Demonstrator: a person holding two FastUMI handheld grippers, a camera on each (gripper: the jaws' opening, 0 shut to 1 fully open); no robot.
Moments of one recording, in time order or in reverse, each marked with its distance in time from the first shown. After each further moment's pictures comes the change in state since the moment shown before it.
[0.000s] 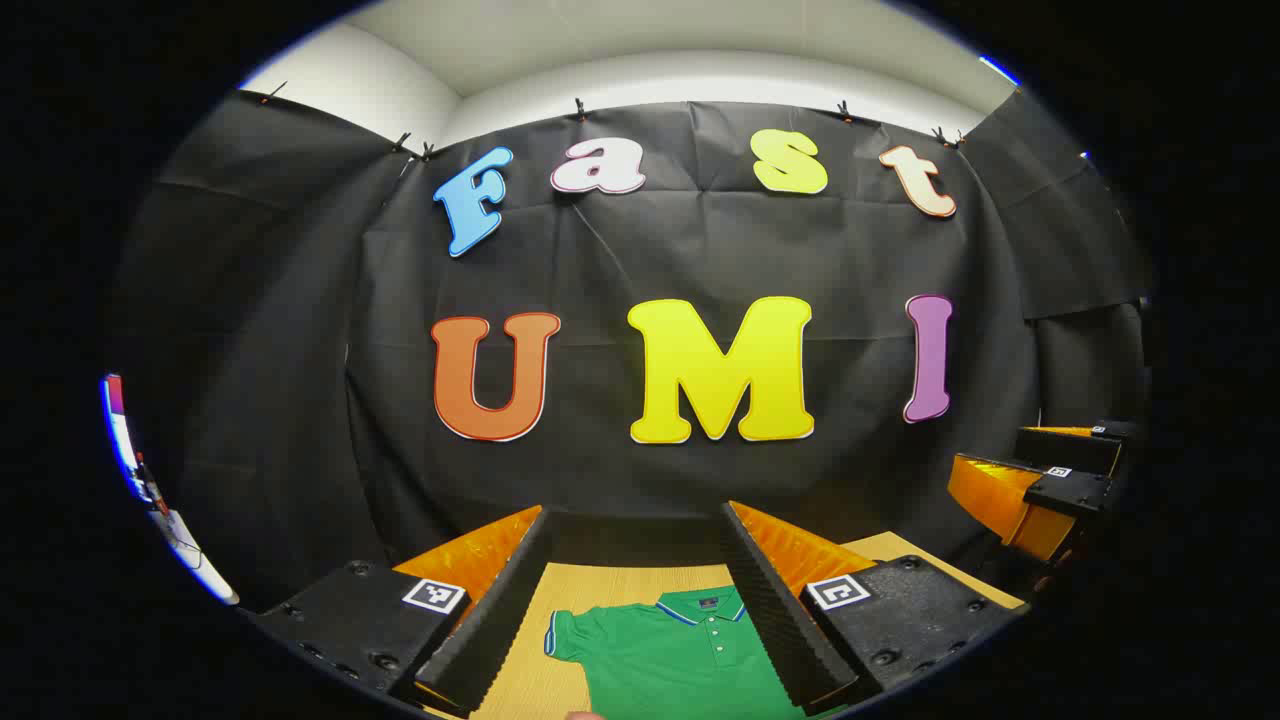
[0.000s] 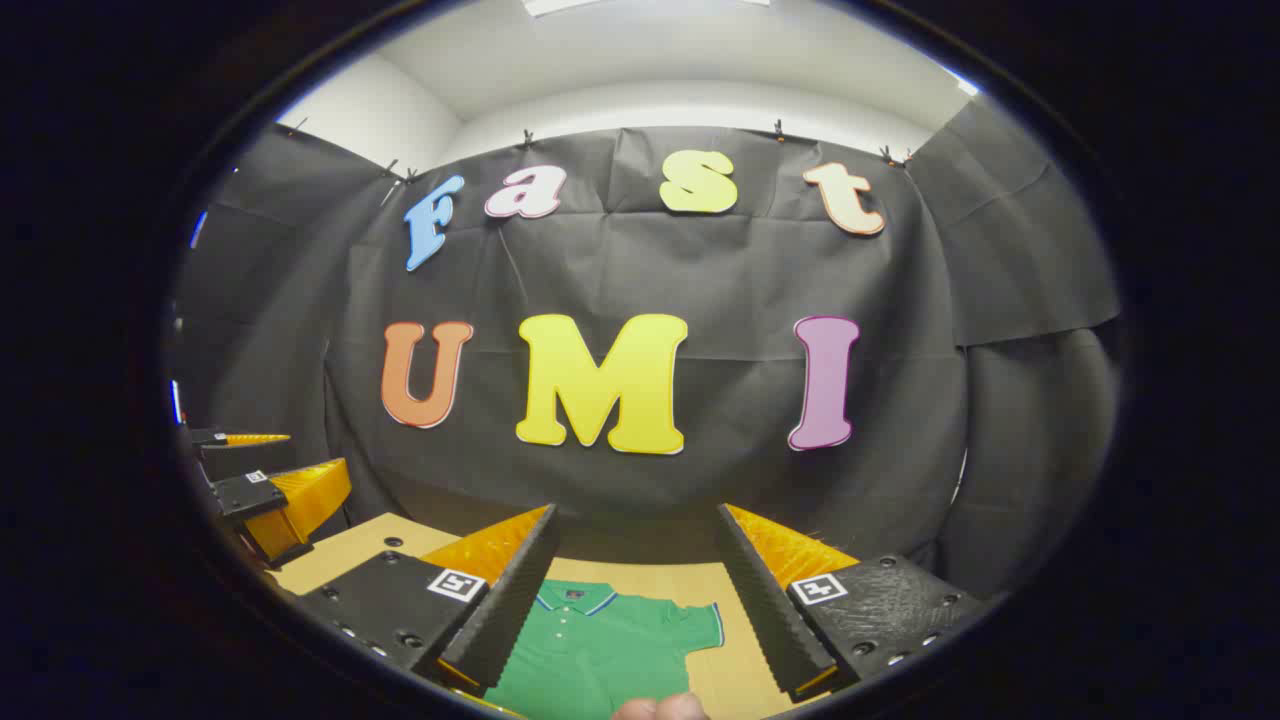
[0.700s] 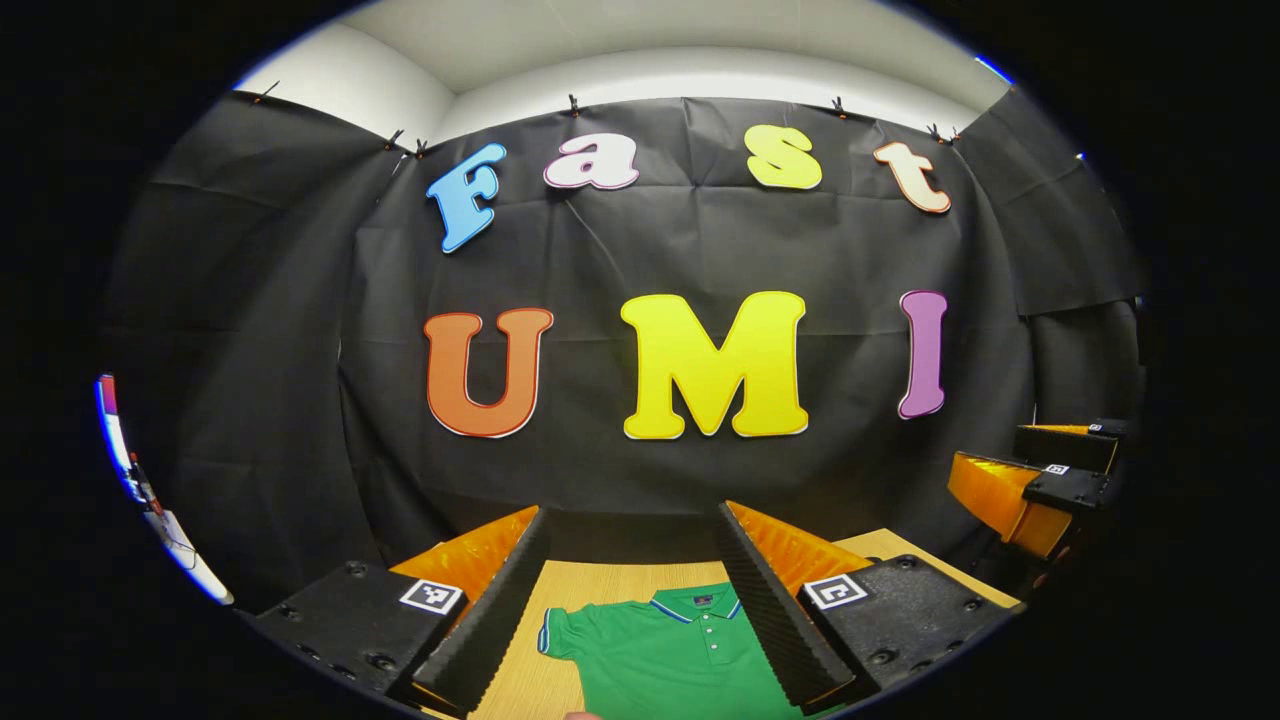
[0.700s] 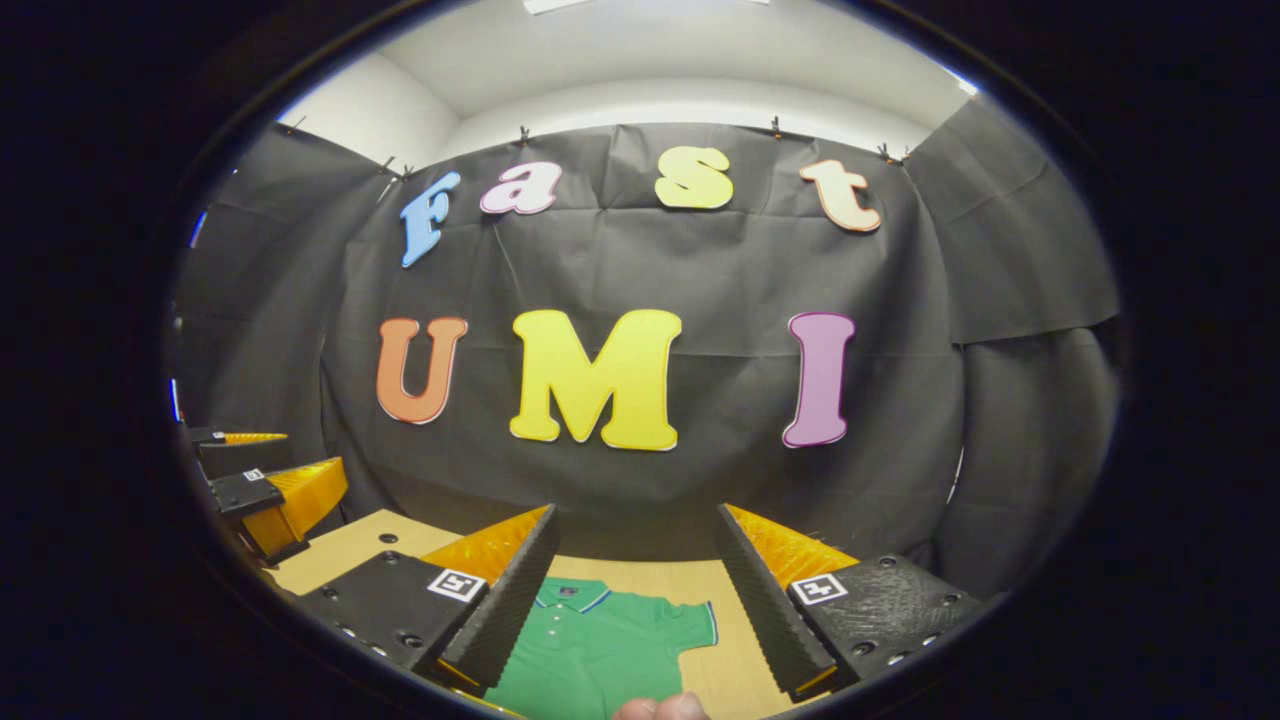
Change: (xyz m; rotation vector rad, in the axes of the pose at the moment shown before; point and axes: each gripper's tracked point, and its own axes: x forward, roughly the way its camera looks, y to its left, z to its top) left arm 0.003 -0.004 -0.003 0.002 0.009 -0.001; right arm 0.002 -0.009 -0.002 -0.004 0.008 -0.011
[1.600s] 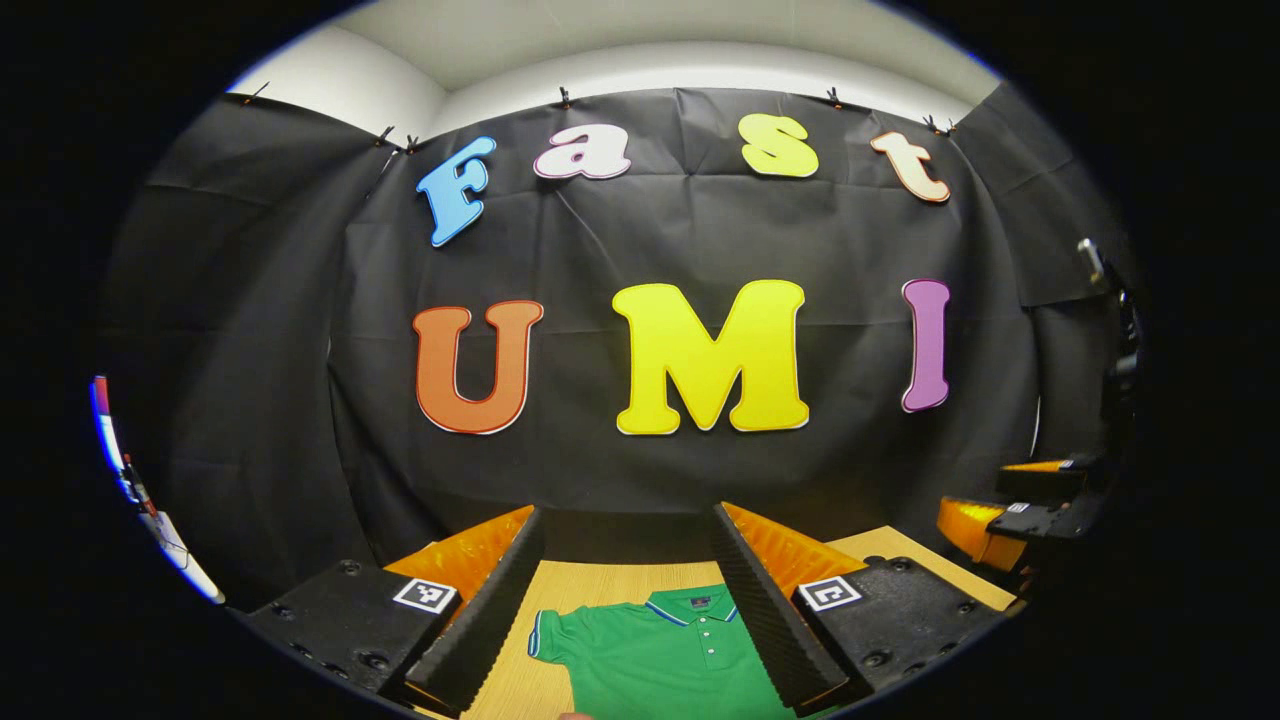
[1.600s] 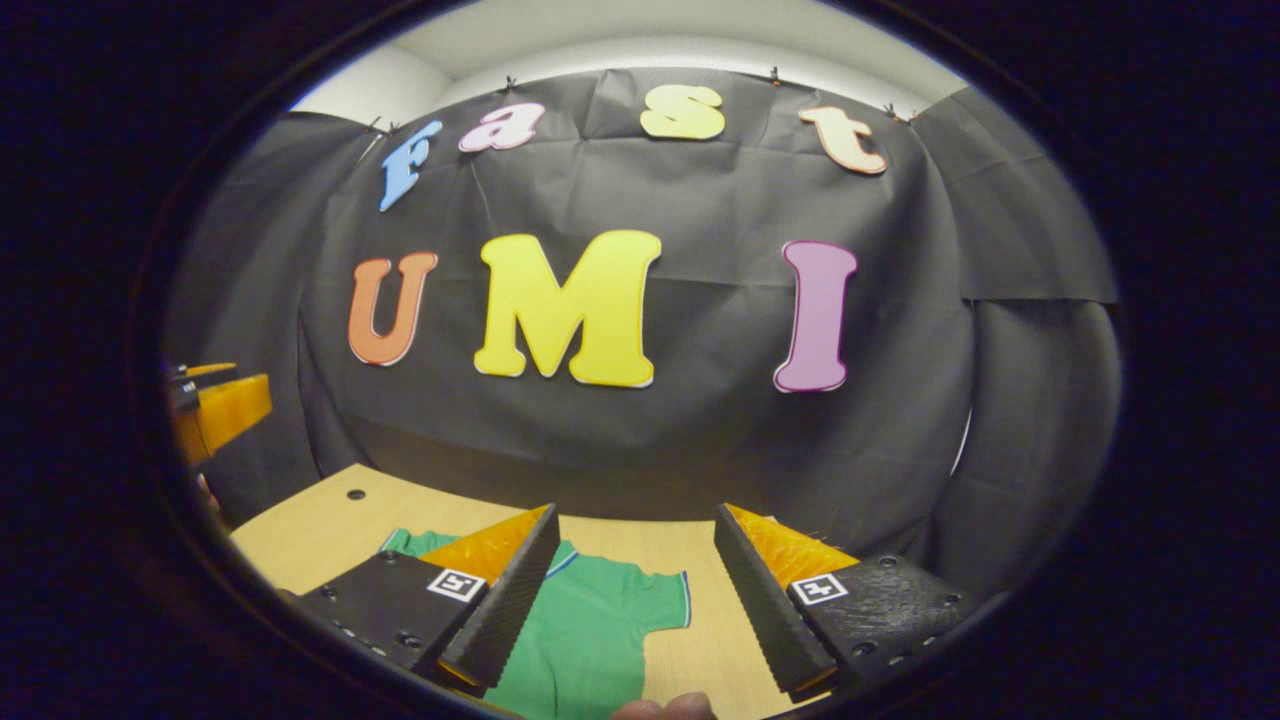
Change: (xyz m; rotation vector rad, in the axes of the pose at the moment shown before) left arm 0.026 -0.009 -0.011 0.022 0.013 0.014; right arm 0.070 -0.053 -0.089 -0.032 0.200 -0.012
